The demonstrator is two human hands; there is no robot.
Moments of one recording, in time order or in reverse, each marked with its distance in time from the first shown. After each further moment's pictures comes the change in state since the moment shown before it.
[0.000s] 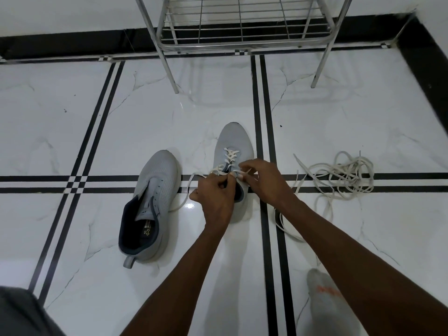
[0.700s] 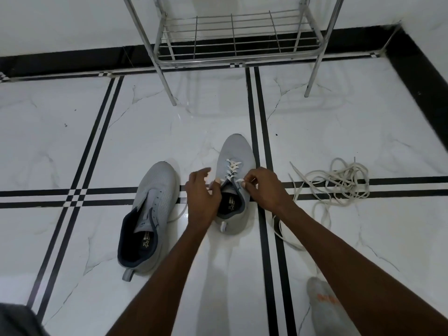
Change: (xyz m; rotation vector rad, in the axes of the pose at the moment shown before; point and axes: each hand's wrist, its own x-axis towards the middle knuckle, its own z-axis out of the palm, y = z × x) left_hand 0.031 -0.013 -0.019 0.084 -0.137 0.129; right_hand 0.001 0.006 -0.004 -0.038 -0.020 0.134
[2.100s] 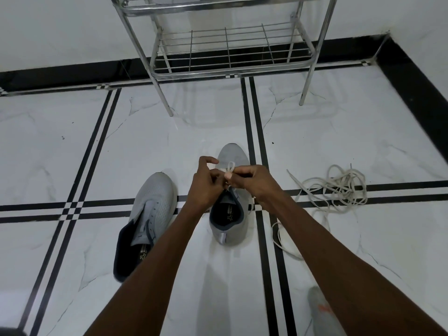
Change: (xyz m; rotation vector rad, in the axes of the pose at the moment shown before) left_hand 0.048 0.035 -0.008 -0.253 -0.365 -0.045; right_hand 0.024 -0.034 -0.014 0.777 -0.117 0.222
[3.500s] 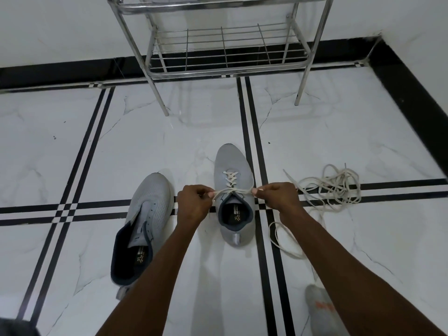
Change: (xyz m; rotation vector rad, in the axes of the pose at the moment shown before) left_hand -0.021 -0.041 -0.008 0.191 0.165 -0.154; right_hand -0.019 0.047 -0.043 -0.079 0.415 0.246
